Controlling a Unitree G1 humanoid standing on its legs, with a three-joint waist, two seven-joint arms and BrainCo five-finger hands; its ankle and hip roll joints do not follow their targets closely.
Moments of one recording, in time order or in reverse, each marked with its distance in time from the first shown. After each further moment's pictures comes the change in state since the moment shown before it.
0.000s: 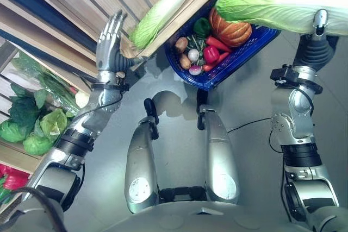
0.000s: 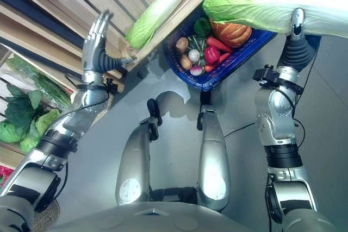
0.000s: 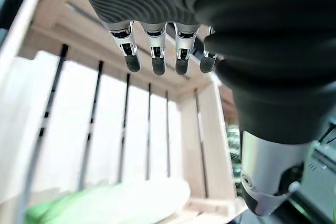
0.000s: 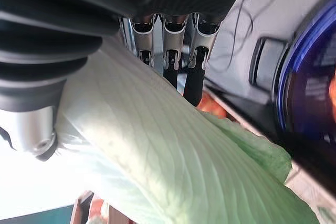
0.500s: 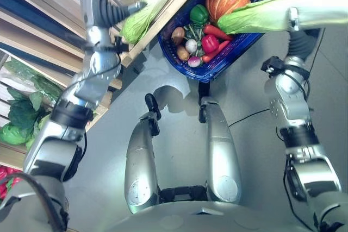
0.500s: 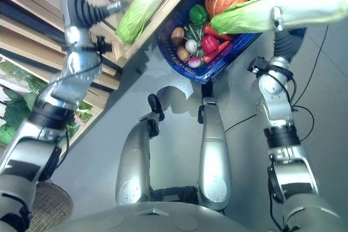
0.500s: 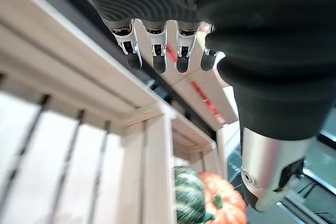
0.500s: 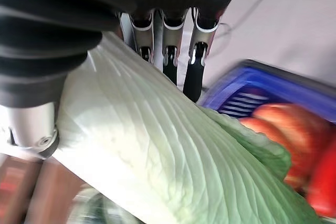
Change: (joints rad) left arm -0.373 0.018 -0.019 0.033 -0.124 0.011 0.055; right arm -0.285 -0.071 0.131 0.412 -0.081 0.261 -0.043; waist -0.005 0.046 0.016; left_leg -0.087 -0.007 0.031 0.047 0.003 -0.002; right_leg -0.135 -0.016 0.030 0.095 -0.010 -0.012
